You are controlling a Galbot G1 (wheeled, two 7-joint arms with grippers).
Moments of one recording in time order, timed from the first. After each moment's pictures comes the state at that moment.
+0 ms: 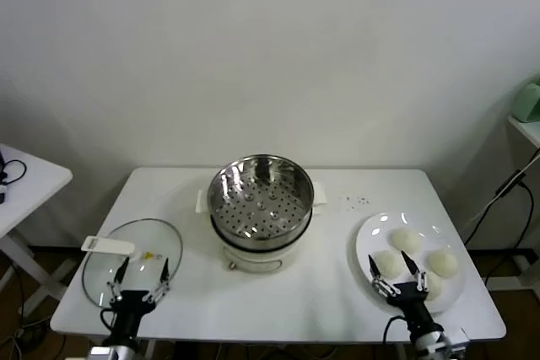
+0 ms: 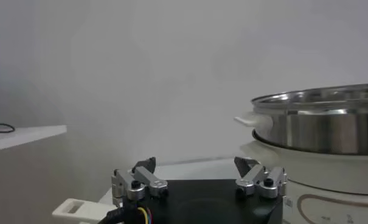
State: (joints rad) left arm 1.67 -1.47 -0.72 -1.92 -0.07 -0.19 0.07; right arm -1.60 1.28 0.66 1.90 0.31 0.08 -0.18
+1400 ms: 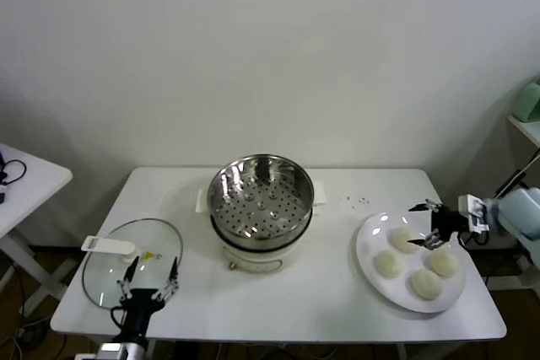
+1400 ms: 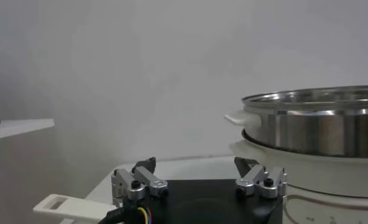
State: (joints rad) left arm 1.66 -1.49 -0.69 -1.92 -0.06 -0.16 0.07; right arm -0.28 0.52 -0.35 1.23 0.01 -0.04 -1.10
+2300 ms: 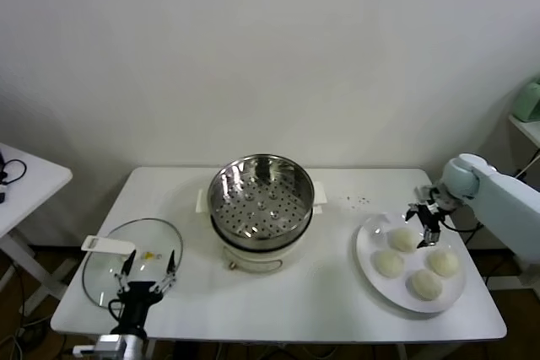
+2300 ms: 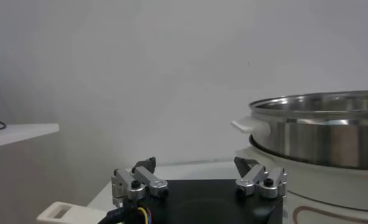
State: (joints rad) left arm 1.63 -1.49 -0.69 -1.93 -0.06 -0.13 0.06; right arm 0.00 0.73 -0.78 0.95 -0.16 -0.01 -1.17
